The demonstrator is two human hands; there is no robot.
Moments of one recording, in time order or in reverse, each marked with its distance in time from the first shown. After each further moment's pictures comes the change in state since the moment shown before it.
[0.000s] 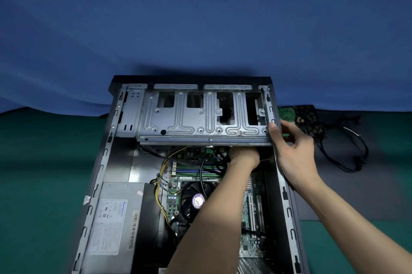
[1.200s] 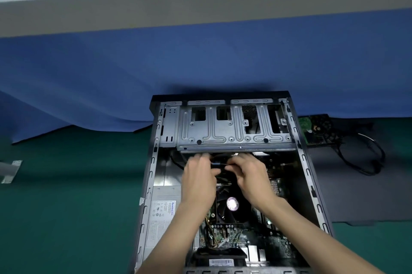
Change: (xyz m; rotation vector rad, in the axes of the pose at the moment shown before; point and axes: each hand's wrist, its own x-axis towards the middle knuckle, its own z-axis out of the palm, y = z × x) left_hand -0.119 -0.134 -0.075 0.017 0.660 0.106; right_hand -0.063 -0.030 0.102 -0.446 -0.309 -0.433
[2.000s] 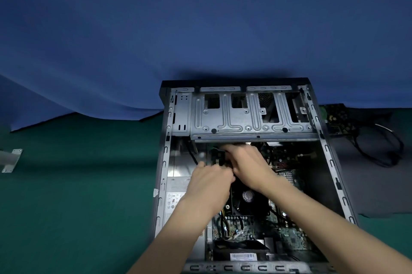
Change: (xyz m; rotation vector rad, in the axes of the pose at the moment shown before) left_hand -0.010 -0.027 -0.016 0.403 -0.373 0.419; right_hand 0.027 -0.027 0.021 -0.196 -0.304 -0.034
